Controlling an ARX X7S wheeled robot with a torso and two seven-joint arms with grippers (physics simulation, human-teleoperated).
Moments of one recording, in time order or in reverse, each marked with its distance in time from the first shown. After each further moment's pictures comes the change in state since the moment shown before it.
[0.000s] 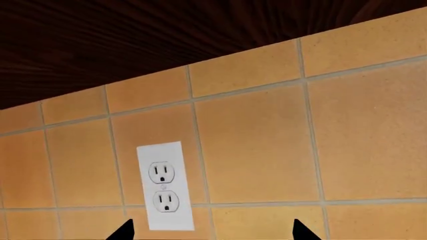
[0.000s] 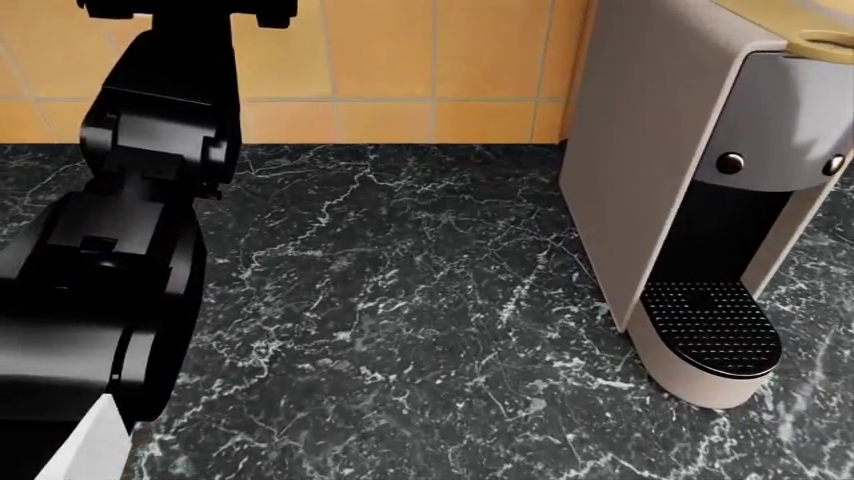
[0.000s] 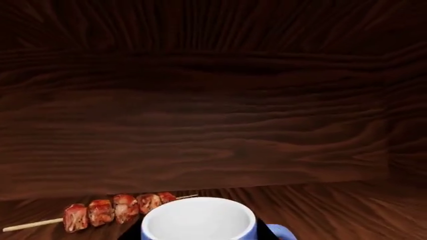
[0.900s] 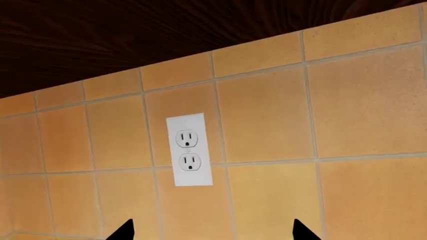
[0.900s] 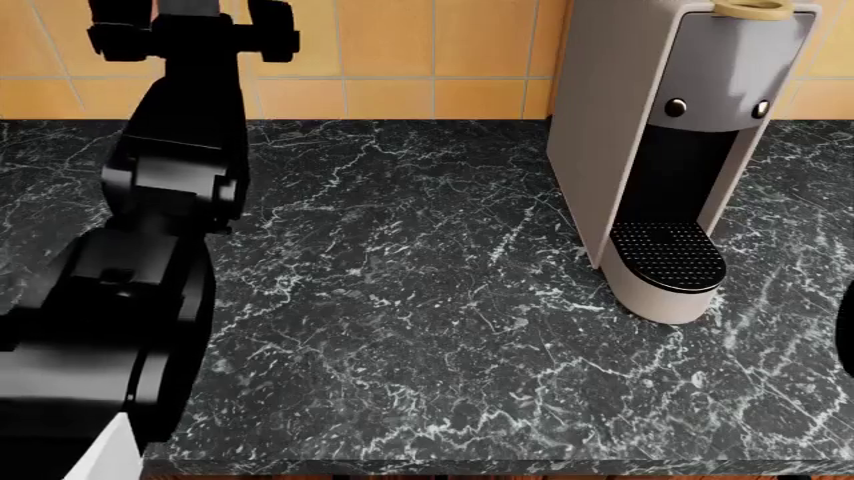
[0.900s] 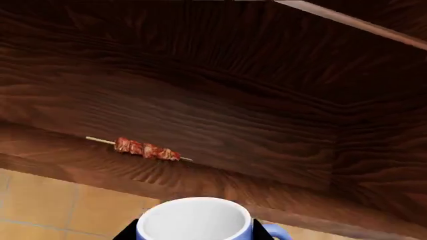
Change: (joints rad) left arm 0.088 -0.006 -0.027 0.000 0.000 0.077 -0.019; right arm -0.426 0.112 -0.039 -1.122 -0.381 0.558 -0.542
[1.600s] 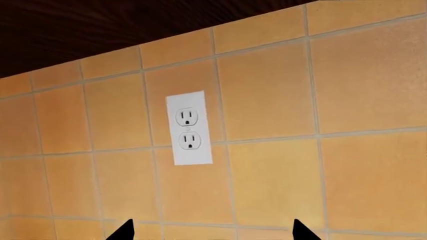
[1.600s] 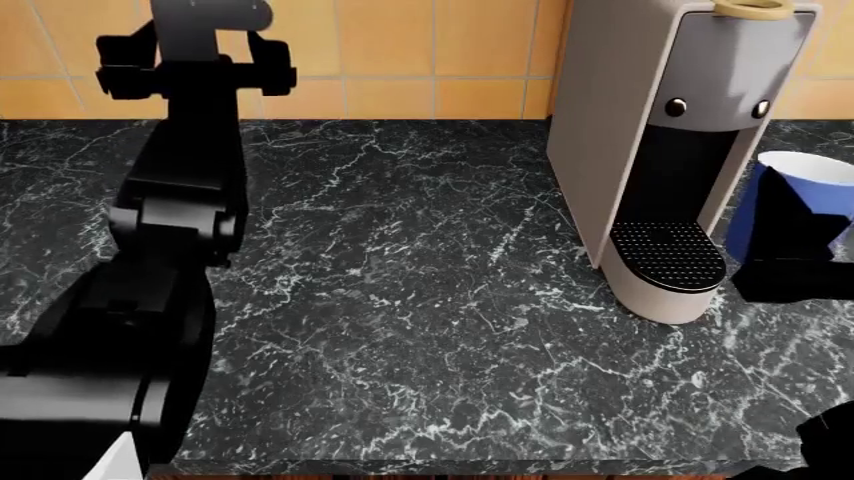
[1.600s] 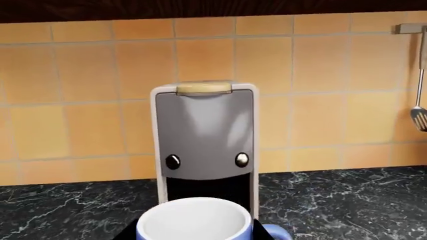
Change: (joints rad) left arm 0.087 -0.022 -0.027 -0.001 0.001 0.076 0.018; right arm -0.884 -0.210 0.301 -0.700 -0.910 0.200 -0.845
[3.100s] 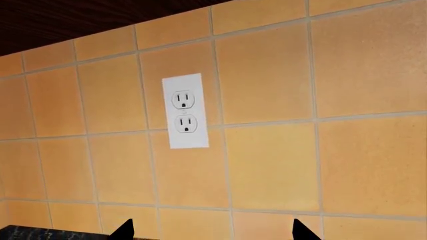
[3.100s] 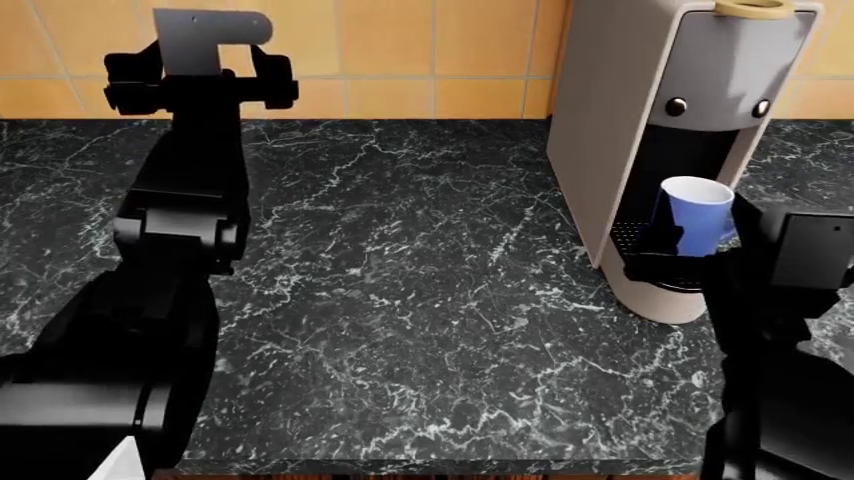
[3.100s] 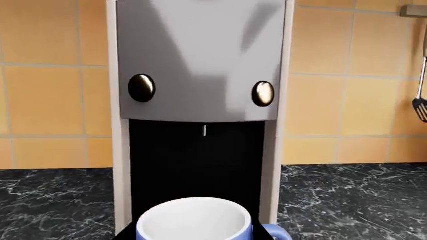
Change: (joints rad) left arm 0.023 0.001 -0.032 0.000 0.002 -0.014 0.015; right arm -0.367 -0.081 0.164 0.513 1.191 -0.942 1.199
